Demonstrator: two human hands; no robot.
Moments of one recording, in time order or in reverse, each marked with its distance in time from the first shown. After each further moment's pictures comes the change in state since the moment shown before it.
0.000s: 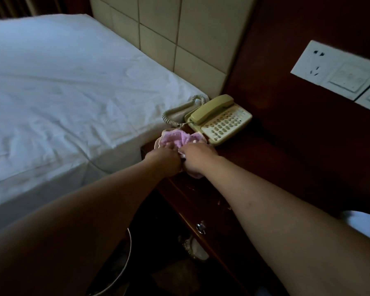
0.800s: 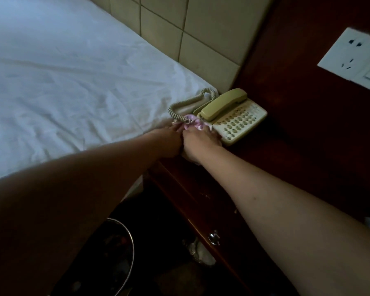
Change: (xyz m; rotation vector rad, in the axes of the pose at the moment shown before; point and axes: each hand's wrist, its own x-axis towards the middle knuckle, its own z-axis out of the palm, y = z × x) left_hand 0.050 -0.040 -0.020 0.020 0.107 0.204; right_hand 0.066 -0.016 0.003 0.021 0.178 0.145
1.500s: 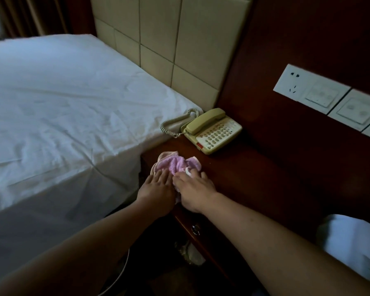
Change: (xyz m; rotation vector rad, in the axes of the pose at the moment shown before) left_hand -0.127 0.080 0.047 0.219 -0.083 -0.086; right_hand -0.138 0.027 0.021 -0.046 -0.064 -0.314
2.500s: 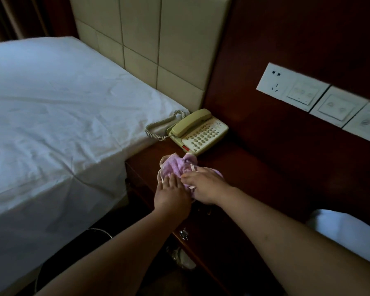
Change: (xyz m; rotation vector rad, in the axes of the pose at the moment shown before) left_hand 0.036 0.078 -0.014 -0.169 -0.031 -0.095; right_hand -0.006 0.084 0.002 0.217 0.057 0.008
